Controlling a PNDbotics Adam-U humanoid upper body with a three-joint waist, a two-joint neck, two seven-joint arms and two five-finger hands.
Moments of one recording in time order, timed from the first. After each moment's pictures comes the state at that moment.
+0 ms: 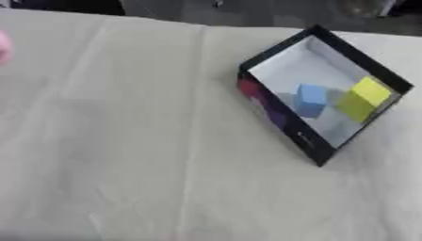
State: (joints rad) left arm -0.60 0.90 -0.05 -1.44 -0.48 0.01 -0.38; right arm -0.13 -0.83 -0.30 -1.76 -0.49 0.09 -0.36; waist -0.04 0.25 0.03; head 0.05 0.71
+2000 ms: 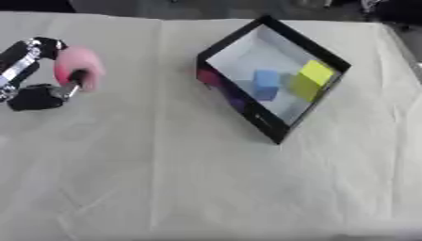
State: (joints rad) left arm -0.68 0.40 -0.27 -1.44 -0.49 -0.15 -0.22; right arm -0.46 -0.88 0.03 -1.77 -0.12 0.25 -0.02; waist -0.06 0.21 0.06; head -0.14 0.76
